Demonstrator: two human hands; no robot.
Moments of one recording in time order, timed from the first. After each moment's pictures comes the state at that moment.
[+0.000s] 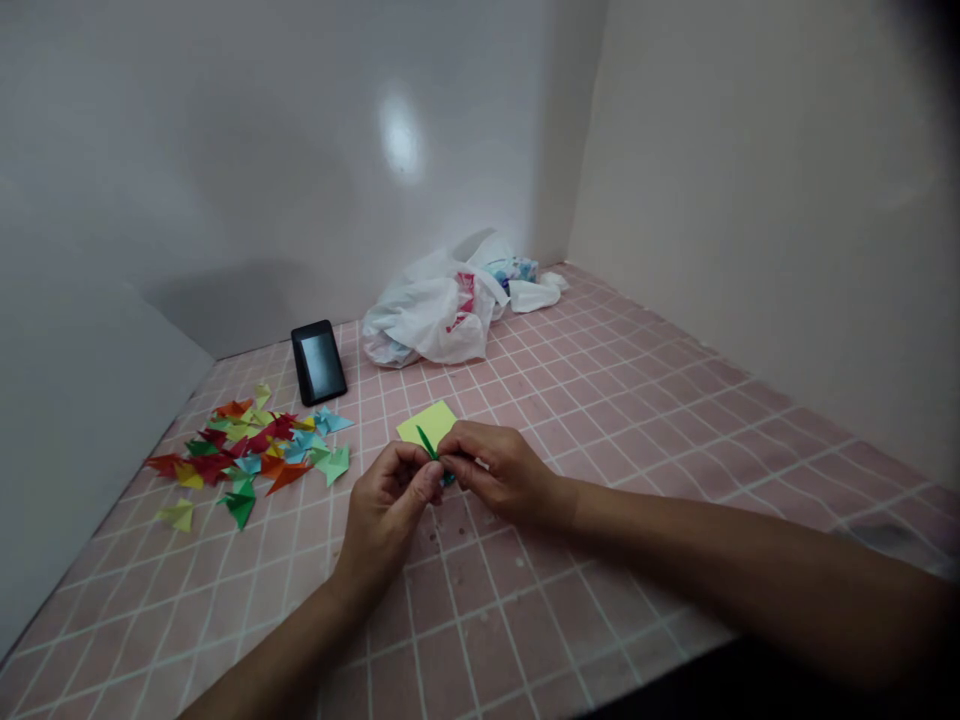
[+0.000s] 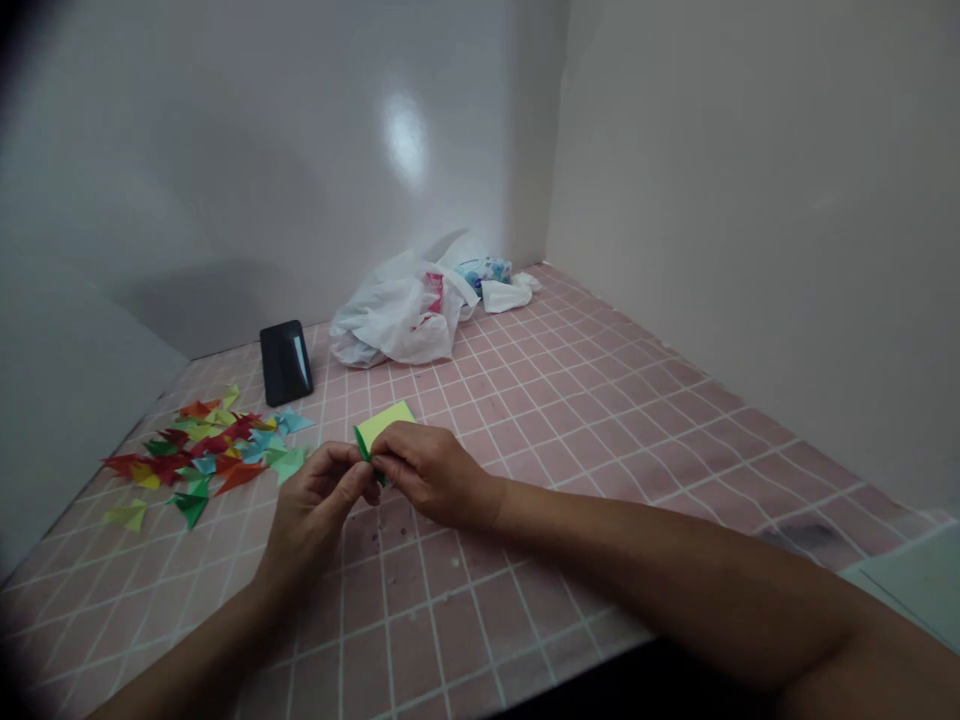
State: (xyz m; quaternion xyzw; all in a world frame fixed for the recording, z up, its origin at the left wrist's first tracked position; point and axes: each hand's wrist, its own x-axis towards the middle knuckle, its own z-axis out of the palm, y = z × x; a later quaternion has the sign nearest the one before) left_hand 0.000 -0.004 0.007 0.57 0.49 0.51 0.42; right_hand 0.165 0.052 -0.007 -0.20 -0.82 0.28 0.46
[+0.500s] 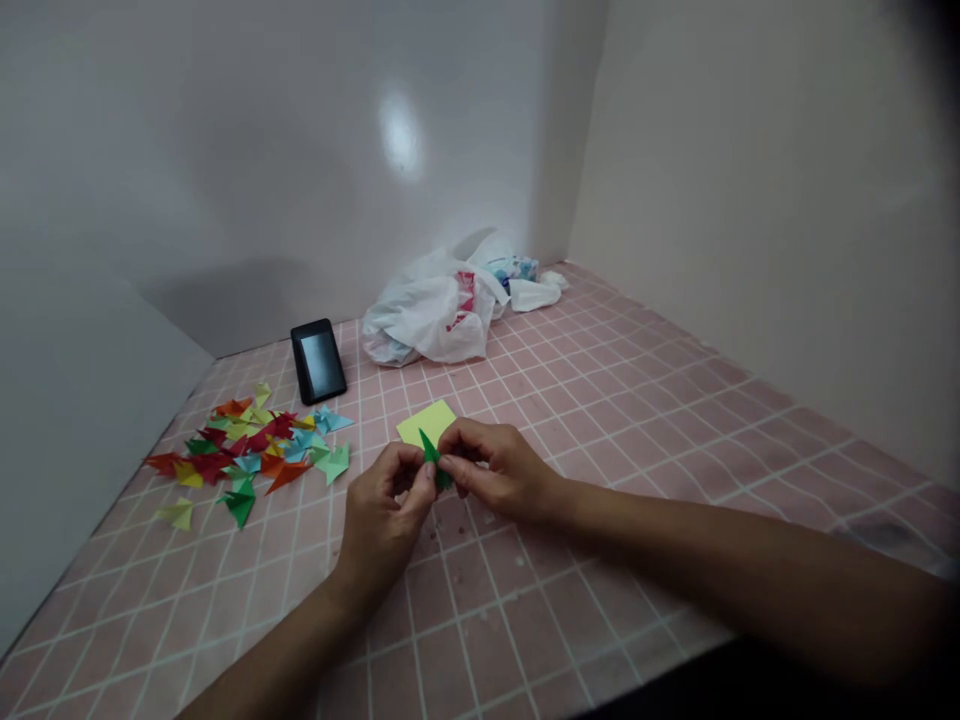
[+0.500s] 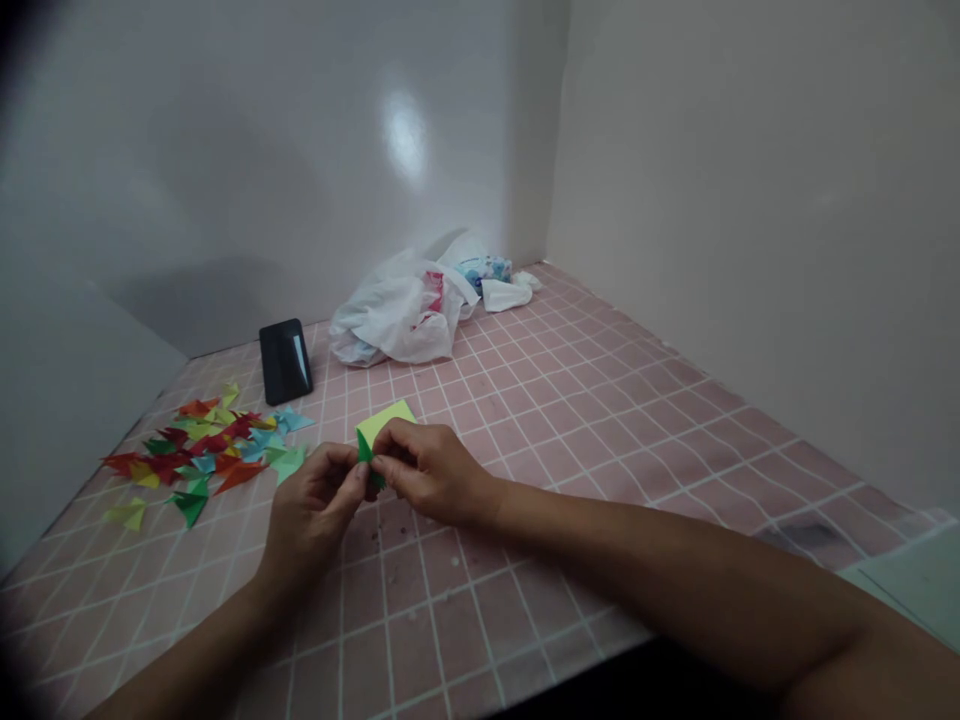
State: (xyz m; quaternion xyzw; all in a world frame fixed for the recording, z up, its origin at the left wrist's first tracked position) left_hand 0.000 -0.003 0.007 0.64 0.52 0.48 0.29; right_hand 0.164 0.048 -0.002 -0.26 -0.75 0.45 0.42
